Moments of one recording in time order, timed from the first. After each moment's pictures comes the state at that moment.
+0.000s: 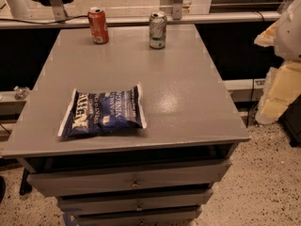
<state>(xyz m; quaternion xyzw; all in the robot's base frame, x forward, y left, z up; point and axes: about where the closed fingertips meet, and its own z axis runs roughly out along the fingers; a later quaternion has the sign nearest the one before) 0.438 -0.216 0.978 -0.60 0.78 -0.04 0.16</state>
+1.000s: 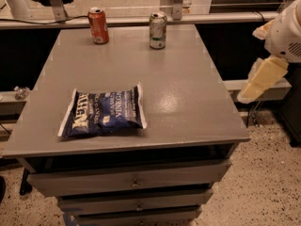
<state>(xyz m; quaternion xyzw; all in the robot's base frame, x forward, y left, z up) 0.509 -0.234 0.956 -0.55 0.79 -0.03 0.26</state>
